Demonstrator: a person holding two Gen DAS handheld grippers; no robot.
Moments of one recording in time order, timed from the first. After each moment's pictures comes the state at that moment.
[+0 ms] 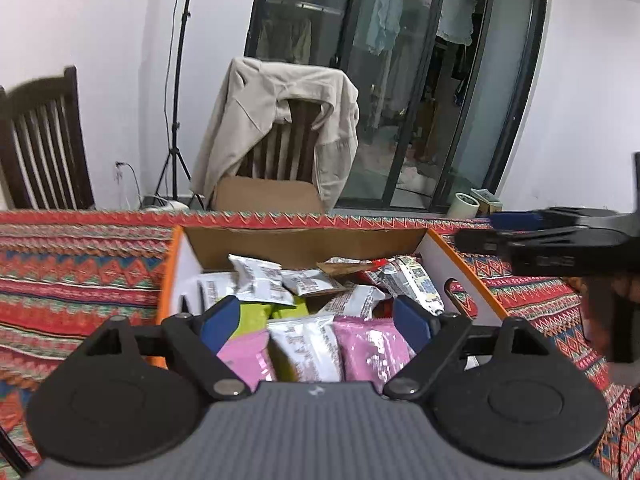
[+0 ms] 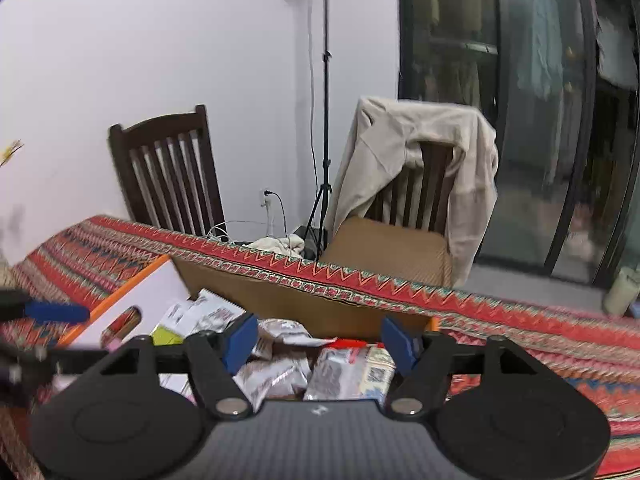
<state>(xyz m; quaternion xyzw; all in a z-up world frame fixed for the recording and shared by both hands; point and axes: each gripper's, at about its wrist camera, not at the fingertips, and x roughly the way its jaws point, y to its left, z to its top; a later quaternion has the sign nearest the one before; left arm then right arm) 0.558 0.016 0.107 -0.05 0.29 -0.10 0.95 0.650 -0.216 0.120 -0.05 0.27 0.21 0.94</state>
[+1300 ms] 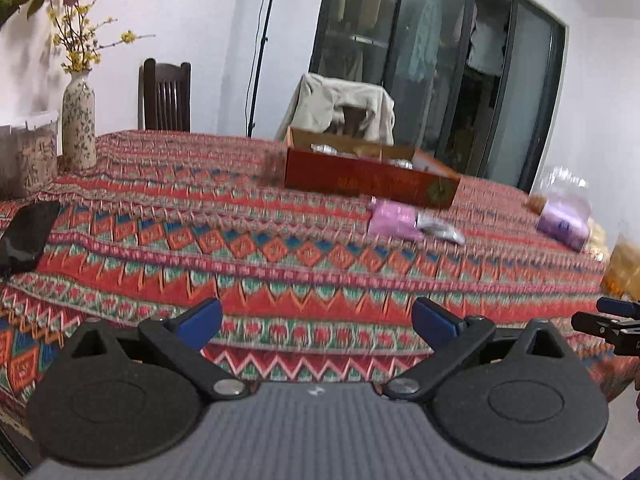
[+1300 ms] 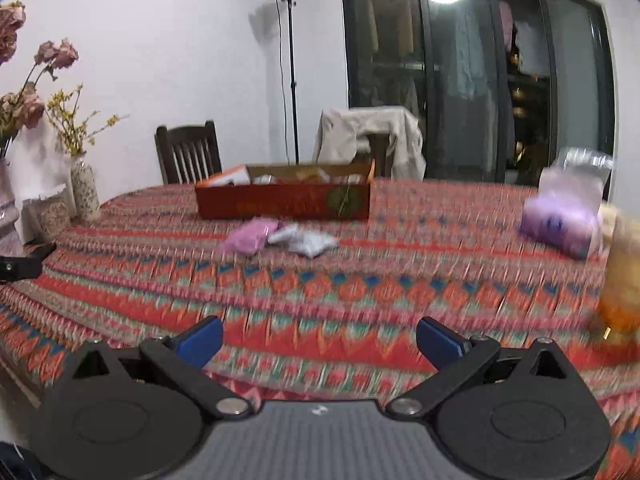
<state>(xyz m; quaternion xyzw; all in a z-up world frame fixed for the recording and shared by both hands) 0.143 0.038 0.026 -0.07 0.25 -0.02 0.97 0.180 -0.306 0.021 0.01 0.23 0.15 0.96</state>
